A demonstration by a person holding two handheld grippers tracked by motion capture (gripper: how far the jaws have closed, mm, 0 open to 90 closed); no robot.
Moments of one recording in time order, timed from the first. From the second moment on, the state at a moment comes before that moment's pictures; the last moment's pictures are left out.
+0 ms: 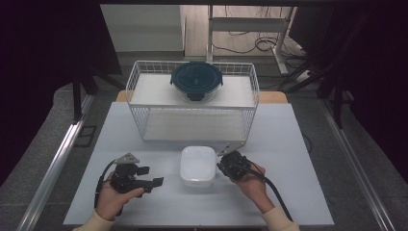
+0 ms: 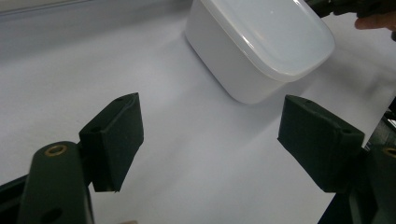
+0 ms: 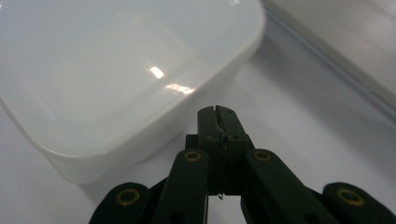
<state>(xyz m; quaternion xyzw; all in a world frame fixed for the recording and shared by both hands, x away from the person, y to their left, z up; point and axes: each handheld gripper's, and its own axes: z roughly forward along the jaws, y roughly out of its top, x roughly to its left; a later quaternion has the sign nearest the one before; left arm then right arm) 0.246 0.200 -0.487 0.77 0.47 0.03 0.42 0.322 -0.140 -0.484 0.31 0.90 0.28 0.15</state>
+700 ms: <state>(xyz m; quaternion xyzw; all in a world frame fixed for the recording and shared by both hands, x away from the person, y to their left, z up) 0.245 0.207 -0.483 0.75 0.48 0.05 0.44 0.294 -0.205 -0.463 0.43 0.79 0.44 0.07</state>
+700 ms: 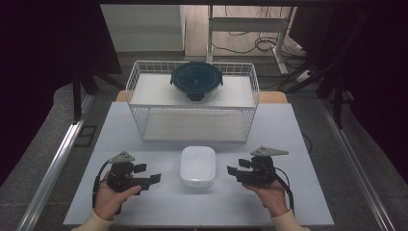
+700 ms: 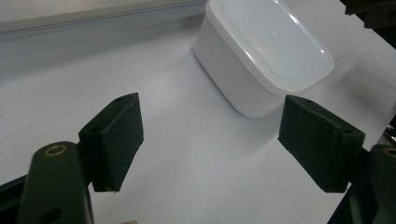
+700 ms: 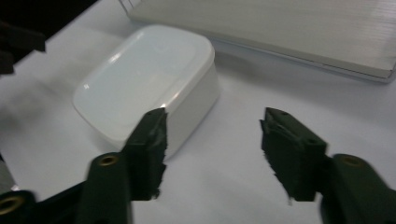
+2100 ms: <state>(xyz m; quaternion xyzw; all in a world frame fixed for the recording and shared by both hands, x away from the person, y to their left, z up) 0.299 0.174 -0.463 0.72 0.50 -0.04 0.48 0.323 -0.176 -0.455 0.44 0.77 0.46 0.01</state>
